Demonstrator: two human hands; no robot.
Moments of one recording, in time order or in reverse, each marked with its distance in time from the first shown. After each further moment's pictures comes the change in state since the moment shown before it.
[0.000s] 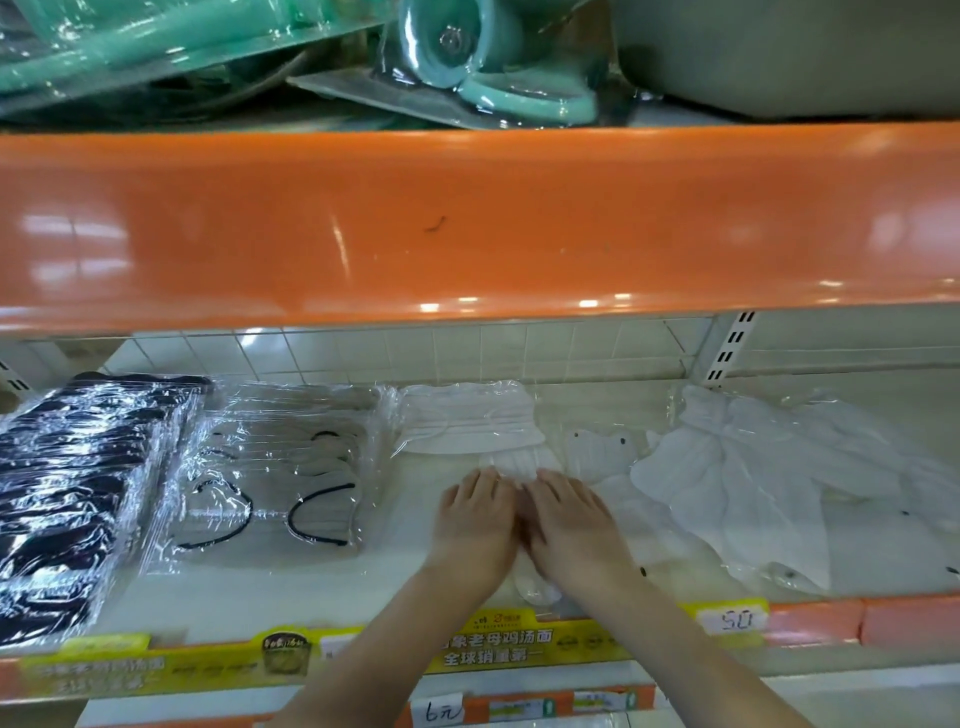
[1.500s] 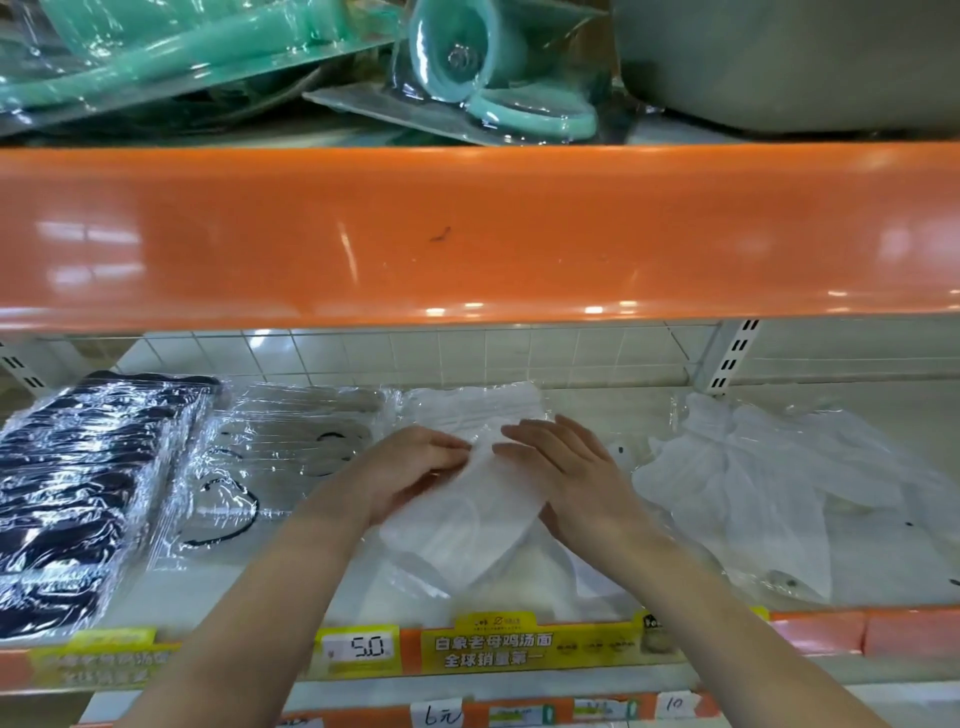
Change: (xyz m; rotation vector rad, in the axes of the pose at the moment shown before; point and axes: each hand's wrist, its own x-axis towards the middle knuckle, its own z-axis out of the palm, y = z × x) left_hand 0.009 -0.047 -0.102 -1.337 -0.303 -0.464; right_hand 0.025 0.006 -0.054 0.059 0.280 -0.460
